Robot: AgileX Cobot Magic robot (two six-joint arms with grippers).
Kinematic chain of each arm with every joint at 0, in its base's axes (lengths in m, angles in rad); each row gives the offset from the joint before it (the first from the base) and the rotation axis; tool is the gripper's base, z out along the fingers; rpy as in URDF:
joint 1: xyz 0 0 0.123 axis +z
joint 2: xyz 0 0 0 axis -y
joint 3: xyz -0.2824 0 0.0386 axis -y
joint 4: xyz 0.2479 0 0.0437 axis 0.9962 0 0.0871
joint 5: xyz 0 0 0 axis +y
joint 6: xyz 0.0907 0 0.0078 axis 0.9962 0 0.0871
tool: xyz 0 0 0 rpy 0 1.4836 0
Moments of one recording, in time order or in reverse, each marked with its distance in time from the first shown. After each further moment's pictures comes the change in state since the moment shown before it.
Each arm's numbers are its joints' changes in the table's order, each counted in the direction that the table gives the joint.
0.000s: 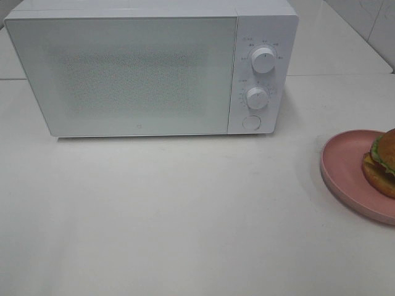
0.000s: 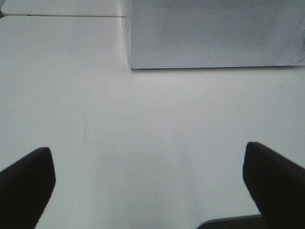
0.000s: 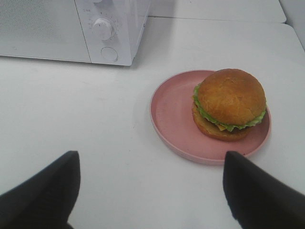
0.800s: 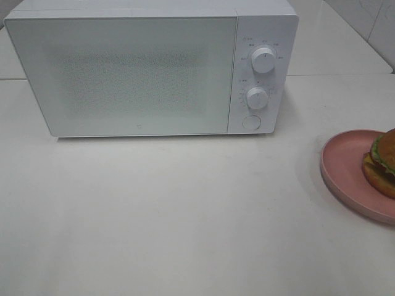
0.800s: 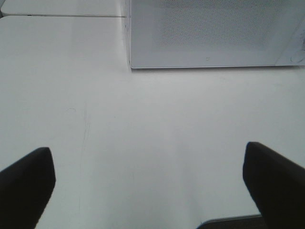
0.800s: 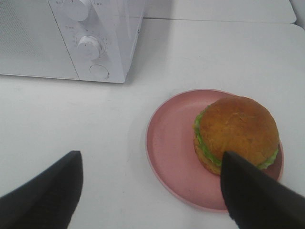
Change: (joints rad) left arm 0.000 0.000 0.000 0.000 0.000 0.000; right arm 0.000 -0.474 0.017 0.000 -0.378 0.000
